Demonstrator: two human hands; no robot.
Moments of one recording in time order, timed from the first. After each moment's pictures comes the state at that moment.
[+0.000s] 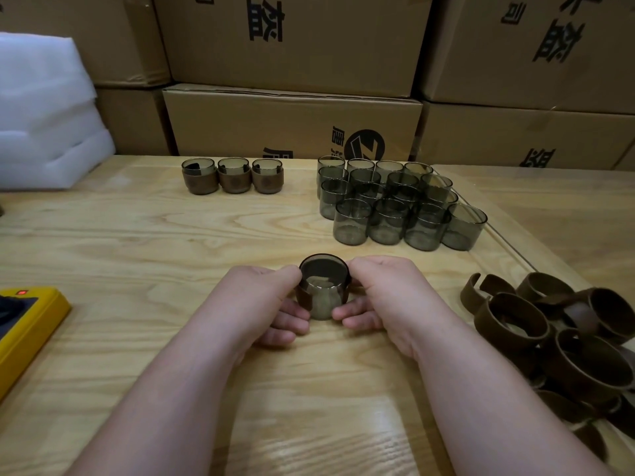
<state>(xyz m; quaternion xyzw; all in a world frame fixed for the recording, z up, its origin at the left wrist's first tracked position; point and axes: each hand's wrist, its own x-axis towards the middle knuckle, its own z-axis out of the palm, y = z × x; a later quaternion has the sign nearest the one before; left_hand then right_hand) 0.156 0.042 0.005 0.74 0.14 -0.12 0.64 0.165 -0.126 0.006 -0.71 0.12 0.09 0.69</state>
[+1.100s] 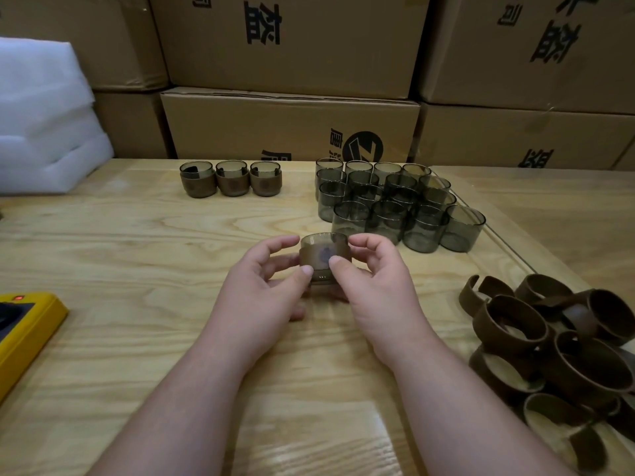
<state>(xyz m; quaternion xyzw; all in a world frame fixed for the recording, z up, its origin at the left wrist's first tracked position) 0.156 0.036 -0.014 0.69 -0.01 0.06 0.73 0.164 -0.113 -0.016 -0.69 0.01 -0.10 0.72</state>
